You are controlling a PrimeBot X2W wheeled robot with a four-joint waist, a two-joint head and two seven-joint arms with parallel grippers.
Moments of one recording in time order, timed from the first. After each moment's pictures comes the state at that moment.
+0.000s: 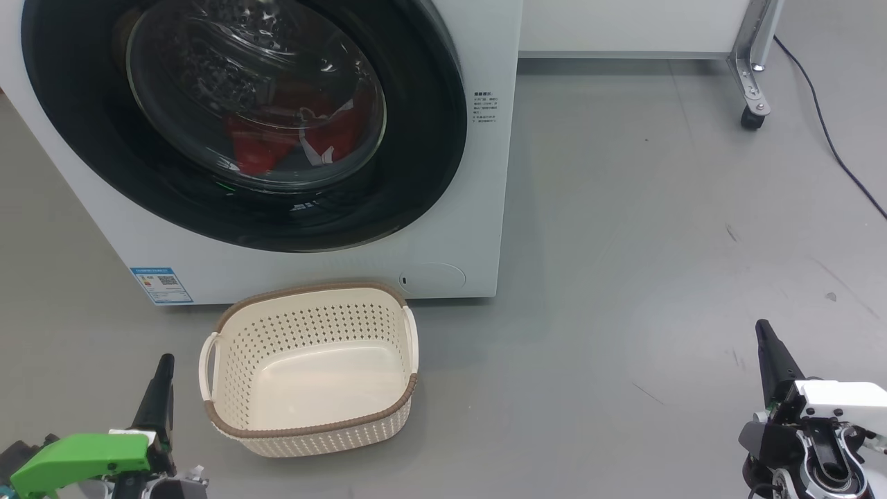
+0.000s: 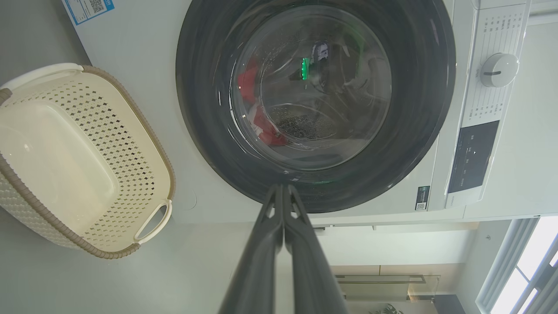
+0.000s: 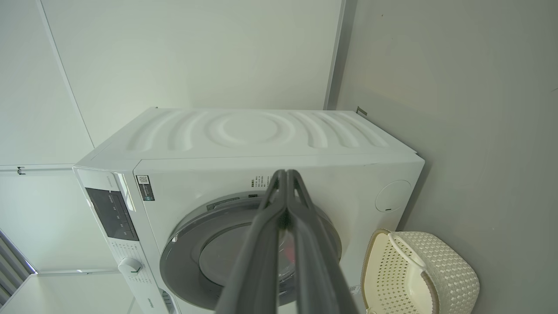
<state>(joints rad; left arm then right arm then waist) -0.05 0.05 0.07 0.27 -1.64 -0.13 0.10 -0.06 -0.05 -0.12 0.28 1.63 0.12 0.10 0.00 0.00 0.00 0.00</state>
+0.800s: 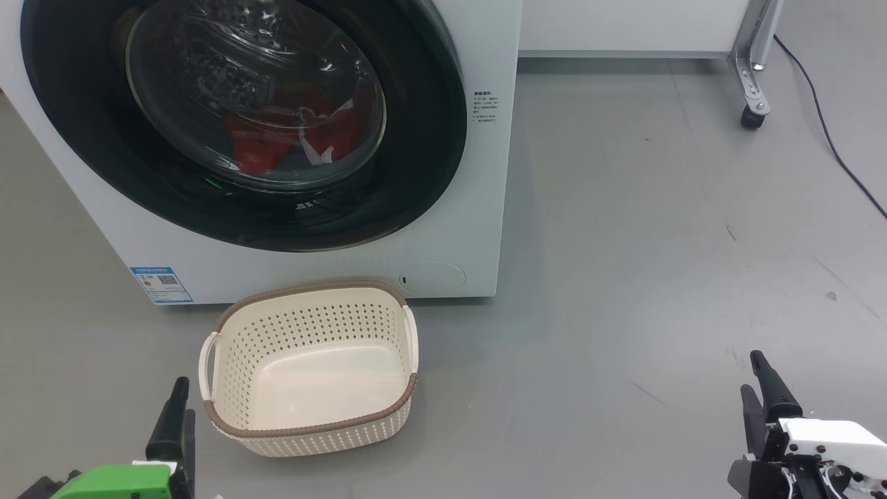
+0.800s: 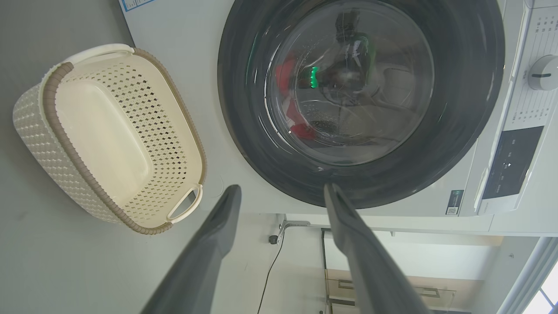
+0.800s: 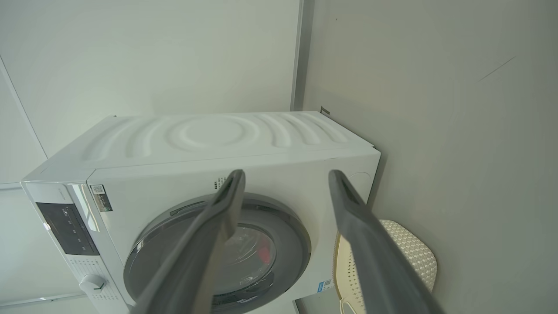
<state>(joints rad) 0.00 0.02 0.05 0.32 -1.63 -0.13 0.07 0.01 -0.01 -0.12 0.31 1.60 0.12 0.07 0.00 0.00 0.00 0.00</state>
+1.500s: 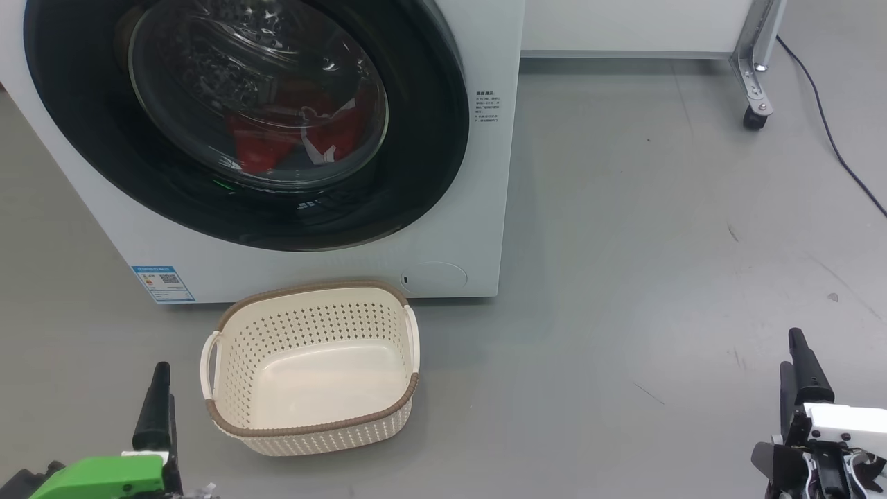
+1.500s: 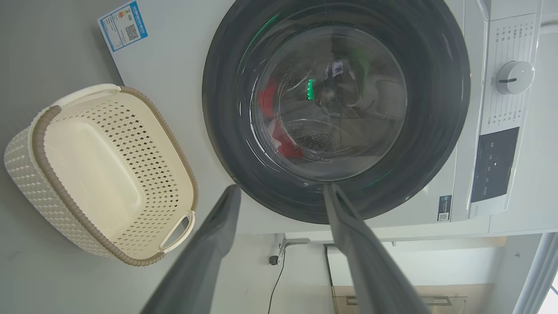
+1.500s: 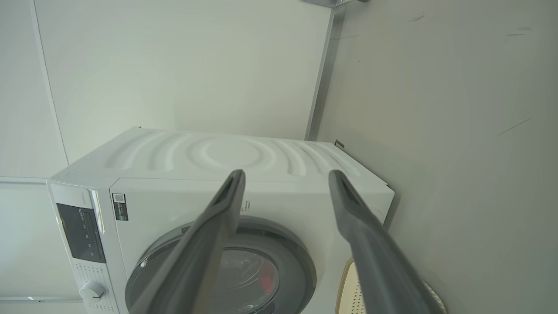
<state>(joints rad) 0.00 0.02 0.06 0.27 -1.57 -0.13 0.00 0.01 -0.02 -0.16 0.23 1.51 0.12 0.00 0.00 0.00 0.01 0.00</state>
